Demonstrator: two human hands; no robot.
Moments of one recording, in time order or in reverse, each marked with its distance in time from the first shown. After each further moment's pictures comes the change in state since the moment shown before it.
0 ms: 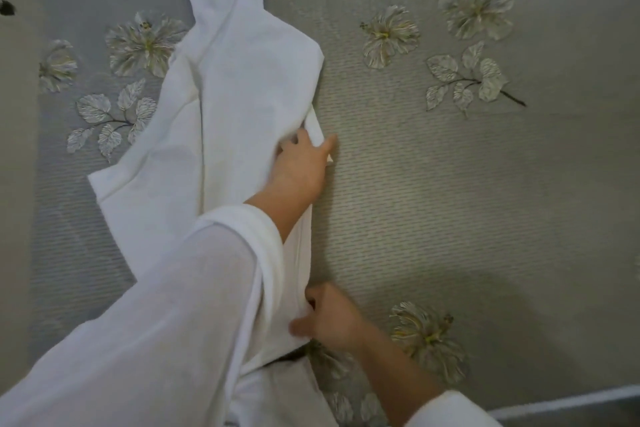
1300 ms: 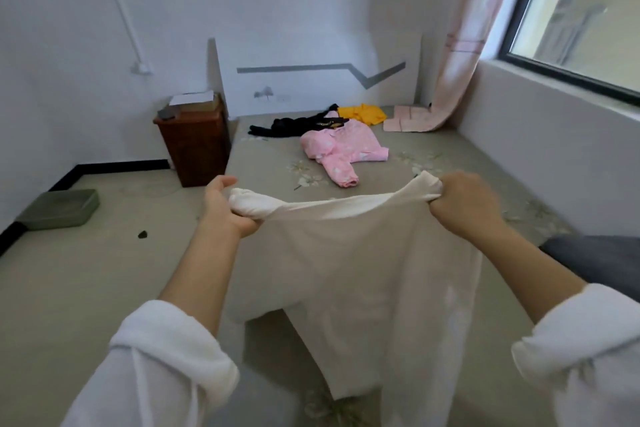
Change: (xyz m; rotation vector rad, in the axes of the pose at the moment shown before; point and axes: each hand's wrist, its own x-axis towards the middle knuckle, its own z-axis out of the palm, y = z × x) left_hand -0.376 -0.035 -0.339 -2.350 0.391 -0.266; right_hand -0.414 -0.221 -0.132 -0.723 1.403 -0.425
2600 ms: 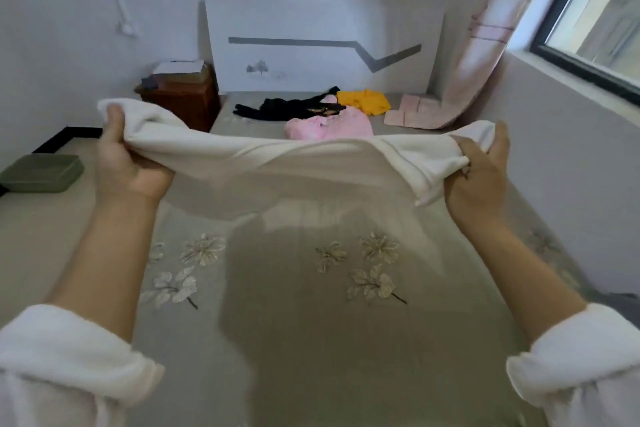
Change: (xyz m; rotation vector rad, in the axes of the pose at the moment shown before) left_hand 0.090 0.000 0.145 -0.341 -0.205 0.567; right_hand 0.186 0.144 0.036 0.592 0.254 -0.020
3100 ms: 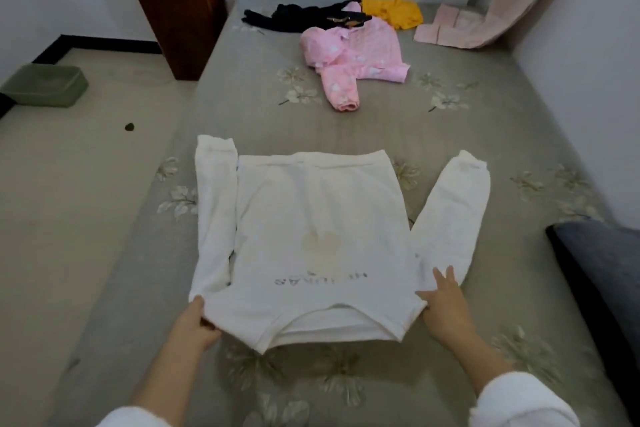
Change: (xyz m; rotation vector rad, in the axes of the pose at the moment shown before) left_hand -0.170 -0.108 -0.307 0.438 0.923 -0.633; right_hand -0.277 0.154 0.047 -0.643 -1.043 0.213
